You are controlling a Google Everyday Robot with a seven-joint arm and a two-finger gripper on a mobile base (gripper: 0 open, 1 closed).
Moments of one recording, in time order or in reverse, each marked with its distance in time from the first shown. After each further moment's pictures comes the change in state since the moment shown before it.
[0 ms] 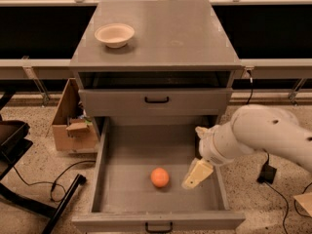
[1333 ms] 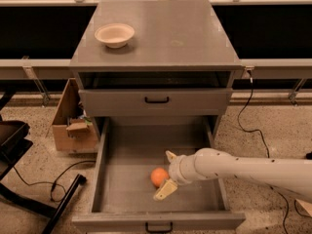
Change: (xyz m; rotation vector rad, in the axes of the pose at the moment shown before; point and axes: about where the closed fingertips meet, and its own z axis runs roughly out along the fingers) arm 0.011 0.020 0.228 -0.056 -0.210 -0.003
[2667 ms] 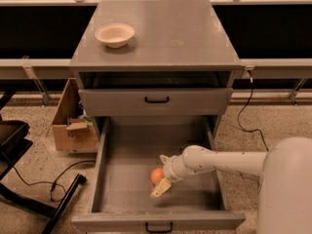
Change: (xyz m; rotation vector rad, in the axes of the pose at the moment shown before) arm 0.041 -0.020 0.092 -0.100 0.028 0.022
